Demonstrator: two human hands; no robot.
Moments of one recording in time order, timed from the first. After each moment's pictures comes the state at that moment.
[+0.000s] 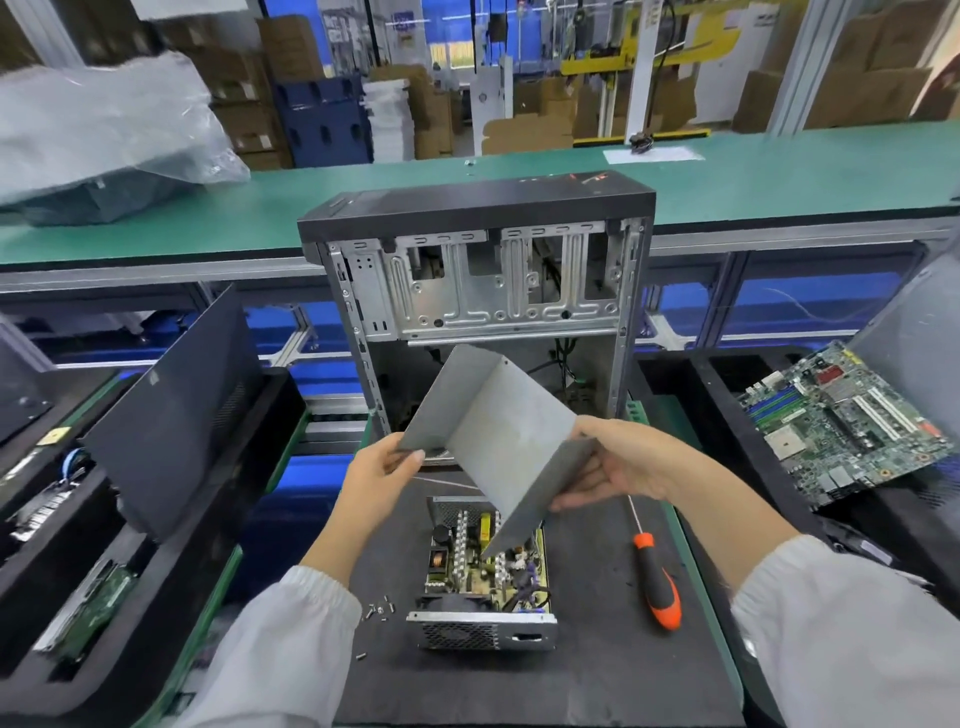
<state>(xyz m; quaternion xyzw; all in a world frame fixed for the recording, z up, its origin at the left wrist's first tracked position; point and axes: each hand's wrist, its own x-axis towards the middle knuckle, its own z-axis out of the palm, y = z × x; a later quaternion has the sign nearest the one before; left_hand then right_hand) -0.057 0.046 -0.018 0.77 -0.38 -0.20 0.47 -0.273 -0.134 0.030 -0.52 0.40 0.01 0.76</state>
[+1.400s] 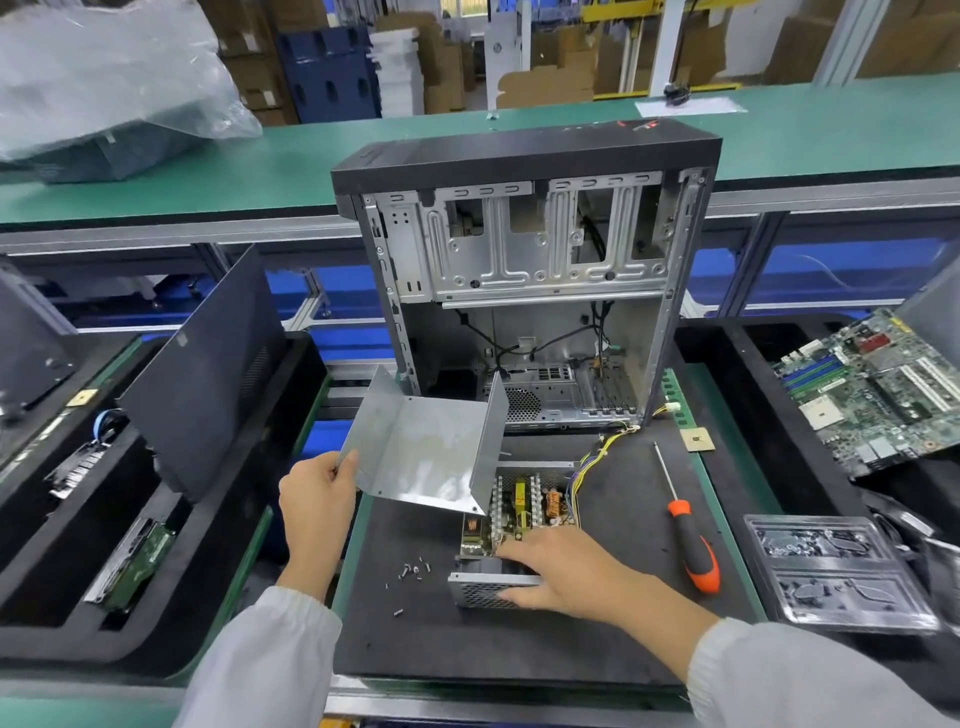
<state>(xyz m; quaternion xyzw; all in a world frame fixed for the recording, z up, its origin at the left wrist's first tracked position) -0.012 0.120 -0.059 0.88 -0.21 -0.03 0.43 -0.248 -0.024 -0.092 -0.99 0.07 0.02 0.13</state>
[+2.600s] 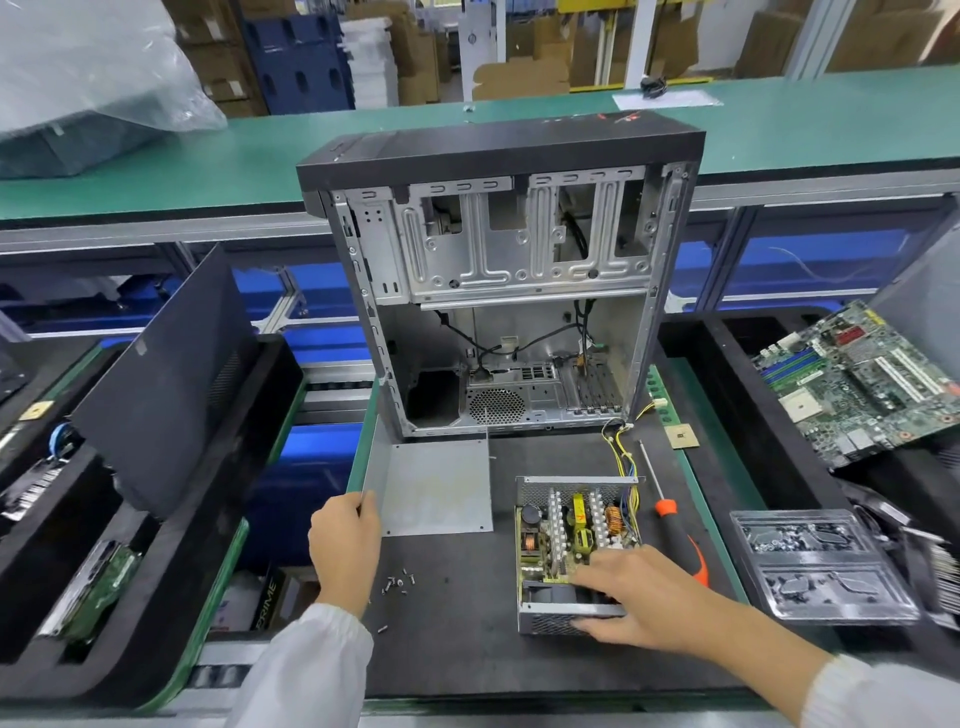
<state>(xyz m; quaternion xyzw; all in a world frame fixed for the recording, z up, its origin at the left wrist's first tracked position) -0.049 0.098 -0.093 0.92 -0.21 -0.04 0.34 -0.326 -0.057 -0.093 -0.99 0.11 0.06 0.11</state>
